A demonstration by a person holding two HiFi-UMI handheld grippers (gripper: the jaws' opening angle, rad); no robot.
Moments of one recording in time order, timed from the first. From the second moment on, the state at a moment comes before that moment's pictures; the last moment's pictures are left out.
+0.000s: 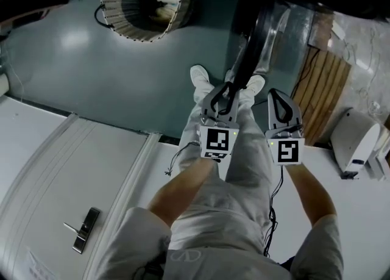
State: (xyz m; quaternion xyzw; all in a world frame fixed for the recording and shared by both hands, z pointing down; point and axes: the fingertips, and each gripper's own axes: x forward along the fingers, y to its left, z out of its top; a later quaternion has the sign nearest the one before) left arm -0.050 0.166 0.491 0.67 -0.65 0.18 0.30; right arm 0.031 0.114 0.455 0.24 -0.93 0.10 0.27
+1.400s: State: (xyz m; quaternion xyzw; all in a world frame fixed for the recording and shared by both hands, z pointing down) left arm 0.123 0.072 0.500 0.60 -0.65 0.14 0.46; right arm 0.215 0.115 0.523 0.29 -0.90 0.08 0.31
